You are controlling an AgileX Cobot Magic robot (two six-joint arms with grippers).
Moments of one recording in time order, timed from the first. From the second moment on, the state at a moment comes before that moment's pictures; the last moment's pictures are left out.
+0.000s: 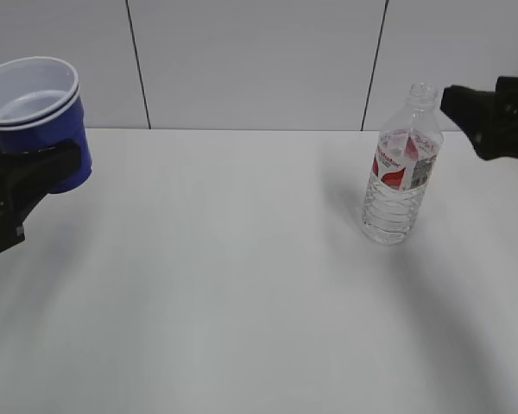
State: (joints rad) left arm -0.26 1.13 -0.38 0.62 -0.61 -0.41; right arm 0.03 1.30 -0.57 -0.59 -0.56 0.40
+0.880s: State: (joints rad) left arm -0.26 1.13 -0.38 0.63 -0.61 -0.41; right arm 0.03 1.41 -0.41 -0.32 -0.84 0.08
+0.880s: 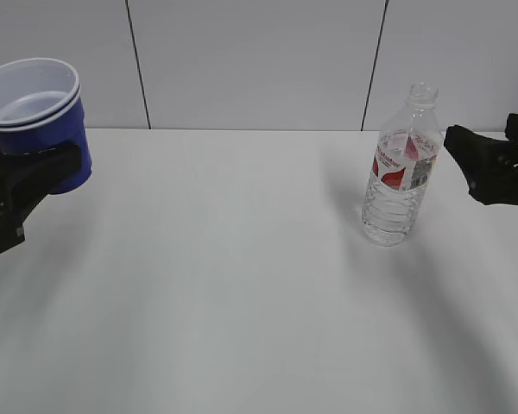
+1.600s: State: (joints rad) left arm -0.26 1.13 -0.38 0.63 -0.61 -0.41; right arm 0.03 1.41 -0.39 -0.32 -1.01 0.11
